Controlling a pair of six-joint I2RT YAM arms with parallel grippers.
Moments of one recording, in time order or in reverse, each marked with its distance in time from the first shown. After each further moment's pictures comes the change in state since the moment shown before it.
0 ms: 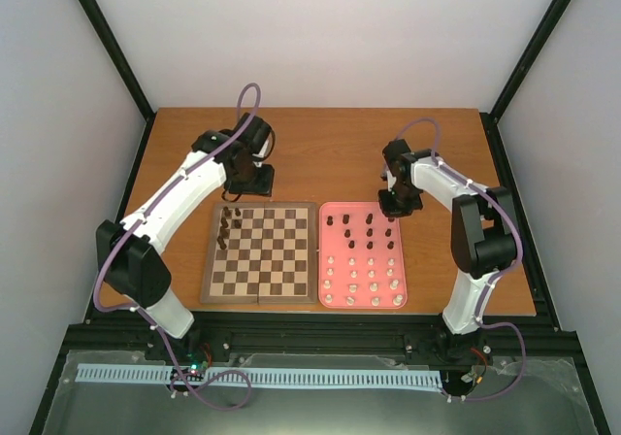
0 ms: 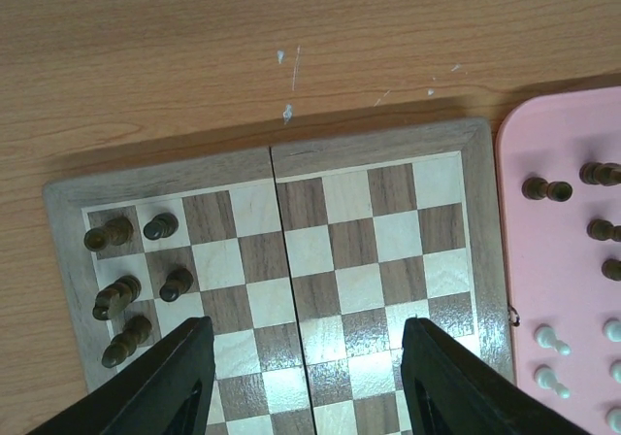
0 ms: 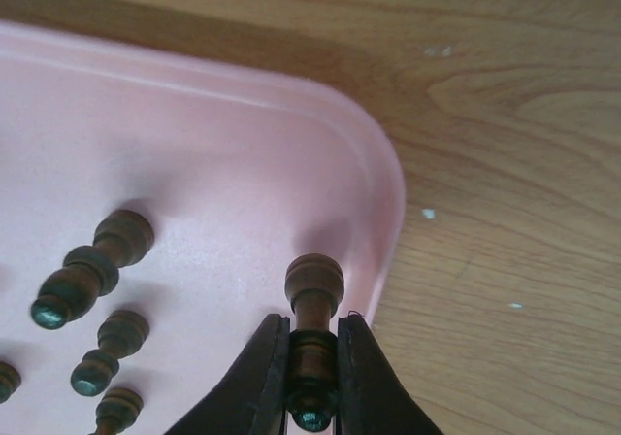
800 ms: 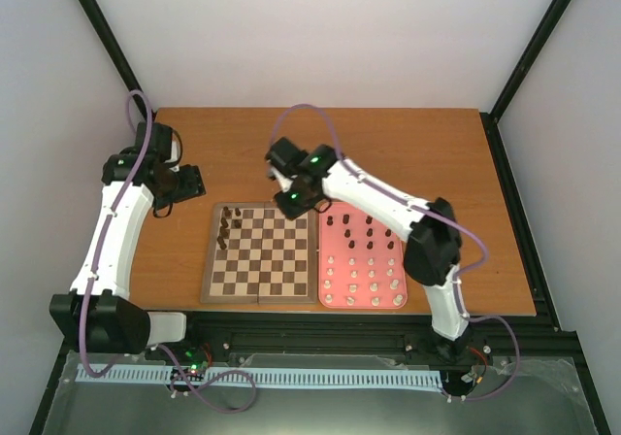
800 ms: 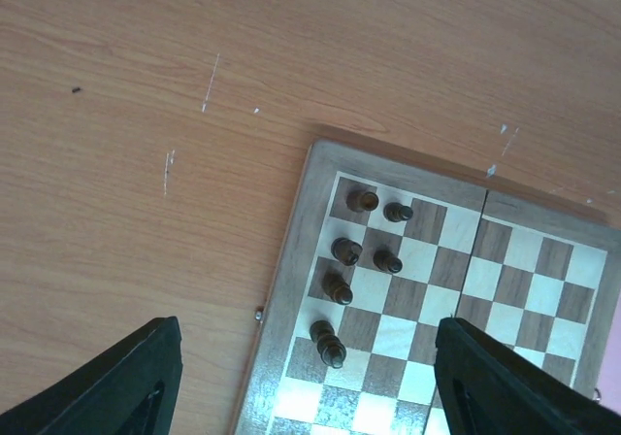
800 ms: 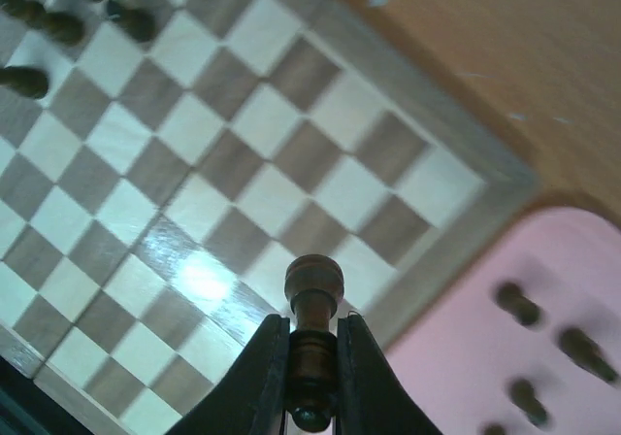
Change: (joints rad) left arm 0.476 -0.325 -0.187 -0.027 0.079 0.024; right arm 0.573 0.139 0.603 -0.185 0.004 0.092
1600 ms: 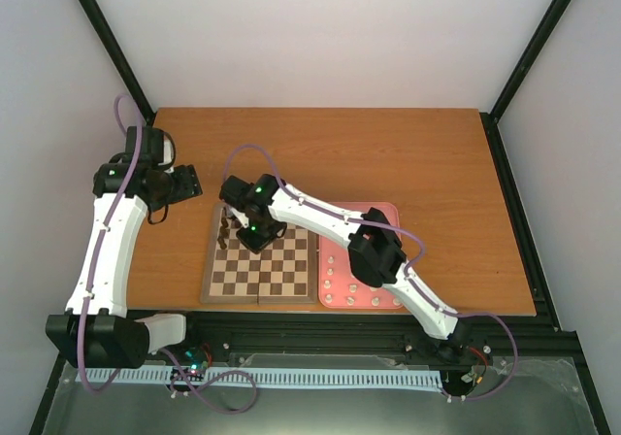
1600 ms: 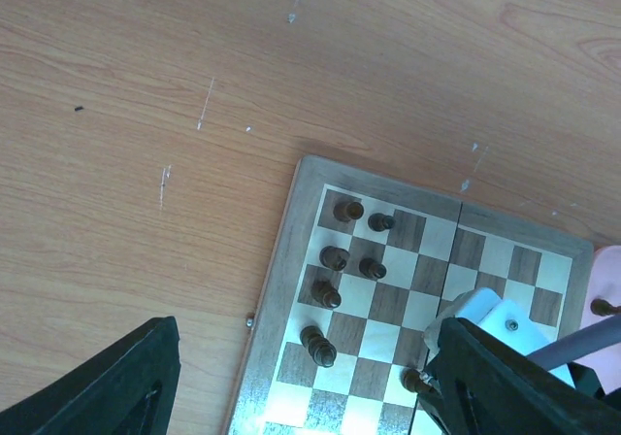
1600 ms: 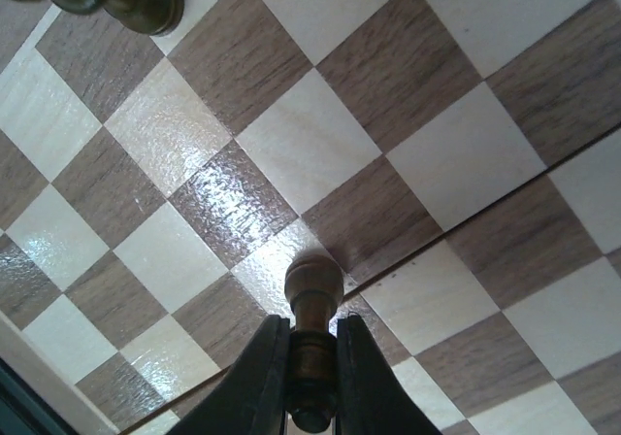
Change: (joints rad) left arm 0.023 -0.086 -0.027 0.023 0.023 0.003; right arm 0.201 0.436 0.385 -0.130 -0.123 -0.013
